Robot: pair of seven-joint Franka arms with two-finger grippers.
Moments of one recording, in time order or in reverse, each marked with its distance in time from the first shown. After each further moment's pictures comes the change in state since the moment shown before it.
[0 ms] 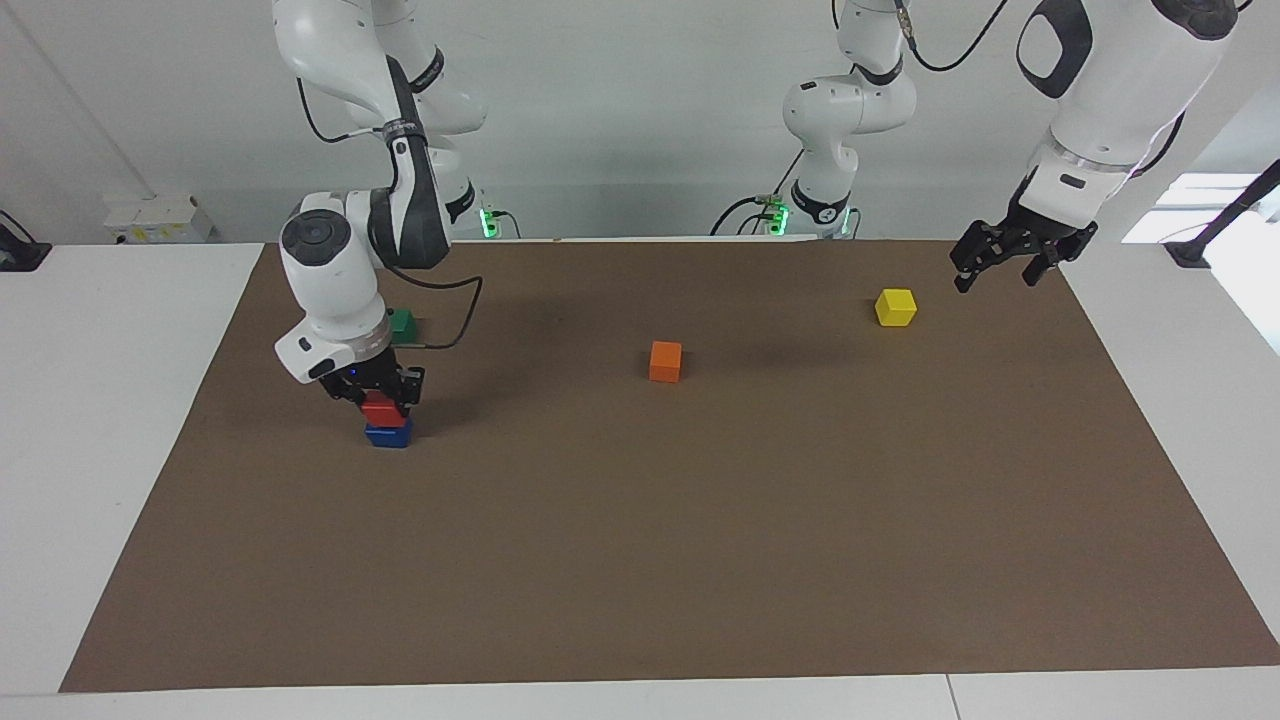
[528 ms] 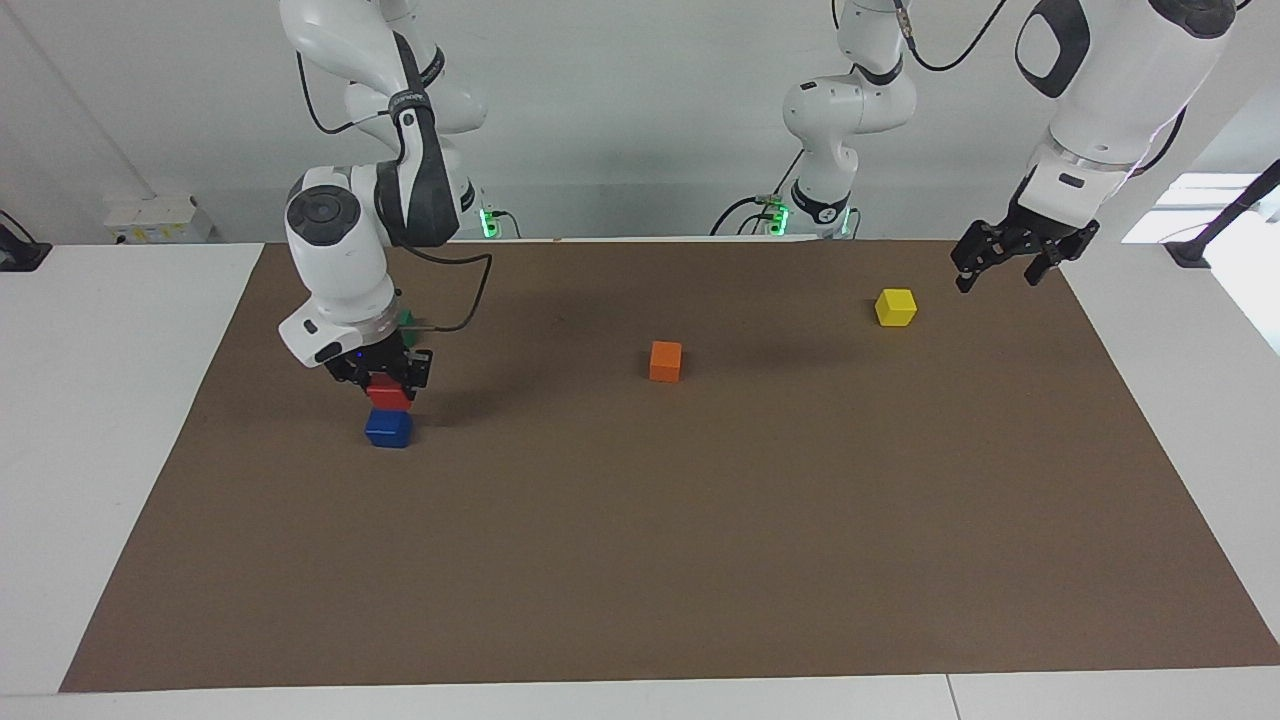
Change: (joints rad) left arm 0.000 -0.001 0.000 0.002 0.004 0.002 0.000; right arm 0.041 -0.038 0.000 0.050 0.000 -0.132 0.039
